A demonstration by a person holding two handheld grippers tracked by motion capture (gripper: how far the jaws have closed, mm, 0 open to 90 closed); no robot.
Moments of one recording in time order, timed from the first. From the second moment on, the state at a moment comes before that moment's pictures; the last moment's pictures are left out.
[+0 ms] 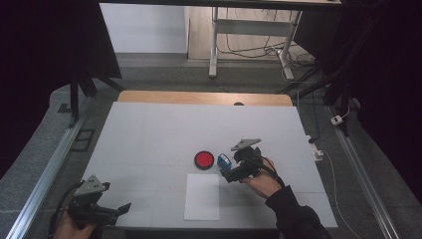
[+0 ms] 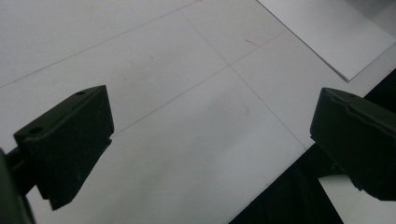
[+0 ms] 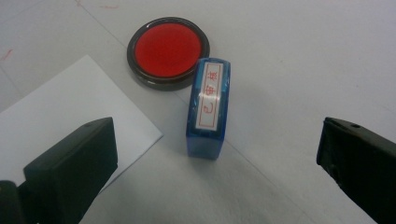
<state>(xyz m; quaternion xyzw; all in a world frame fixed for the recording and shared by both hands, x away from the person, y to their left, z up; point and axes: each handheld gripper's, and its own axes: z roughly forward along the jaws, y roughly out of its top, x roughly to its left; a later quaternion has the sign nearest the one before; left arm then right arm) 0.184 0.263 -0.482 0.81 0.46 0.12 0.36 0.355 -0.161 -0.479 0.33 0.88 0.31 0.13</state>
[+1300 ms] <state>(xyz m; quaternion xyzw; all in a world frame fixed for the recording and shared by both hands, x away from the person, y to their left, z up) 0.184 0.263 -0.482 0.81 0.45 0.12 0.36 0.376 -0.140 -0.483 0.33 0.89 0.29 0.13</state>
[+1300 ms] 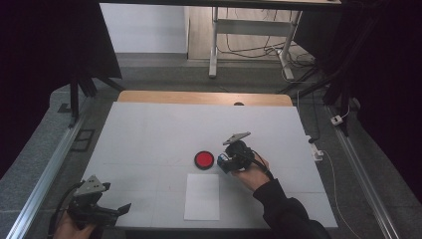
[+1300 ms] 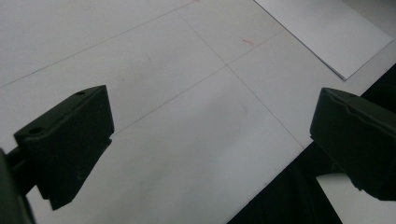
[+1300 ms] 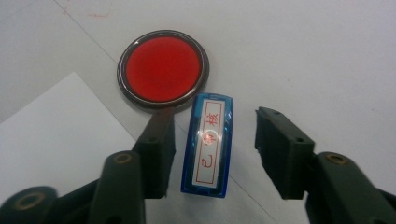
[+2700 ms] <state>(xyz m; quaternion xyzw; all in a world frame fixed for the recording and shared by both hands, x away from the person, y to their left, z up) 0.185 0.263 -0.482 0.81 0.45 0.12 0.36 0.371 -0.153 -0.462 0.31 0.89 0.33 0.10</state>
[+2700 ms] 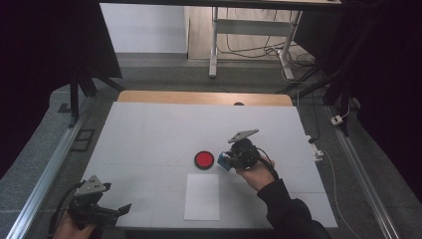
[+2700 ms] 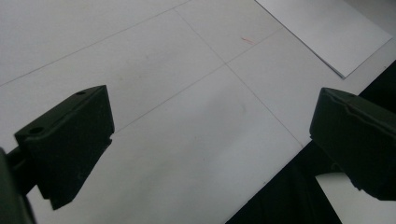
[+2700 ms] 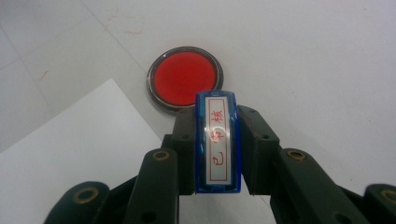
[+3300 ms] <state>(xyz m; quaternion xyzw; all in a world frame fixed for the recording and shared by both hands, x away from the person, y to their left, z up) 0.184 0.262 -0.482 0.81 0.45 0.12 0.36 0.355 -0.166 -0.447 0.25 0.89 0.36 0.10</state>
